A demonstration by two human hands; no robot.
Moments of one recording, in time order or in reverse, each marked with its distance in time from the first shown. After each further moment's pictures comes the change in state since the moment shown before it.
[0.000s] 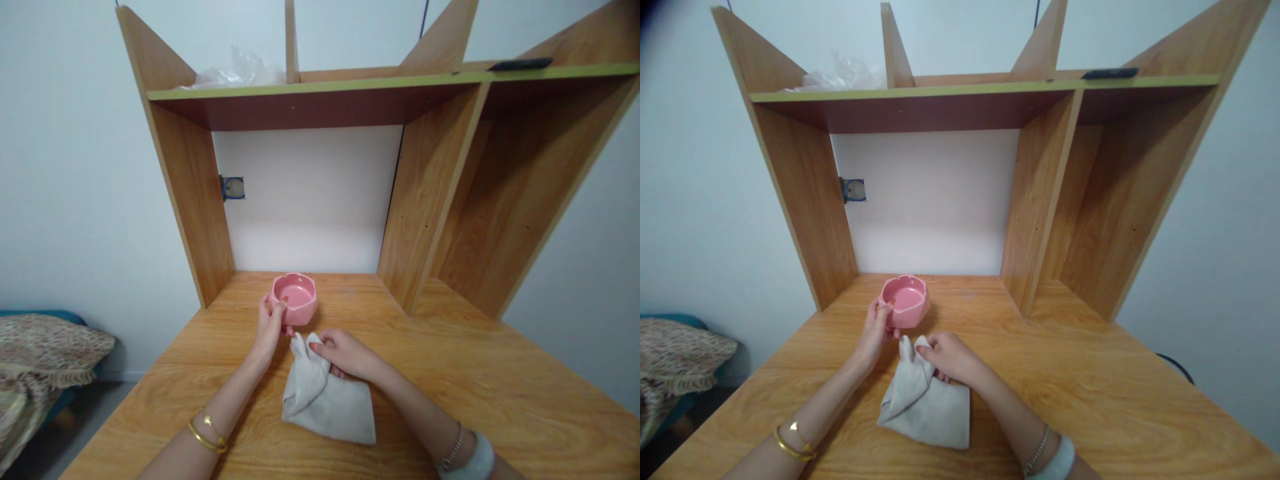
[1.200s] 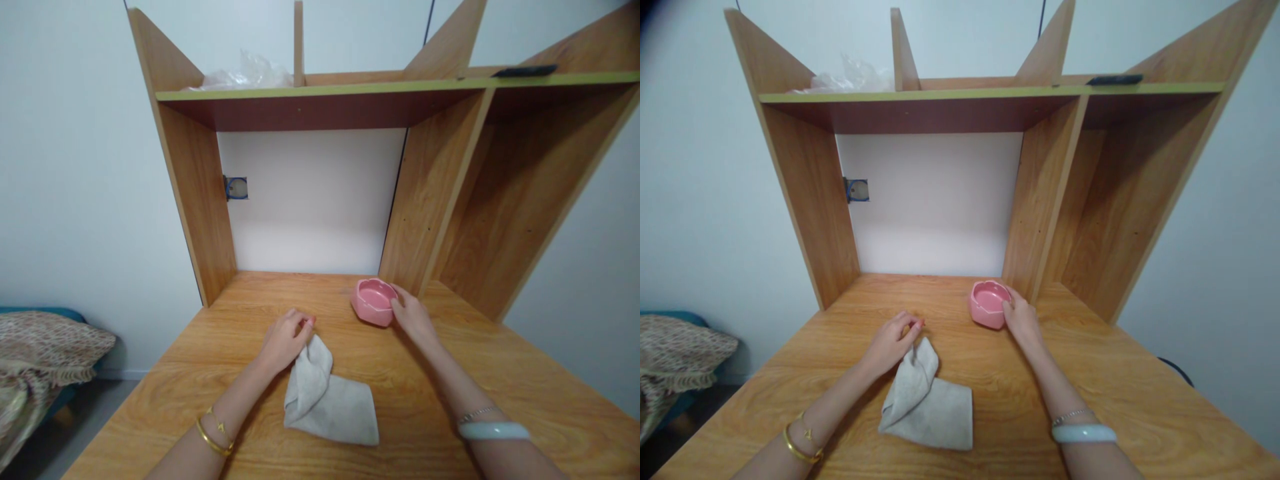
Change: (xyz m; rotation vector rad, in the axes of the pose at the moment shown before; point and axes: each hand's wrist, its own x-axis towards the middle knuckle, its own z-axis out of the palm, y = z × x) left_hand -0.011 0.003 -0.005 0.970 -0.393 0.419; right_hand -0.002 0.063 -0.113 -0.381 0.864 0.142
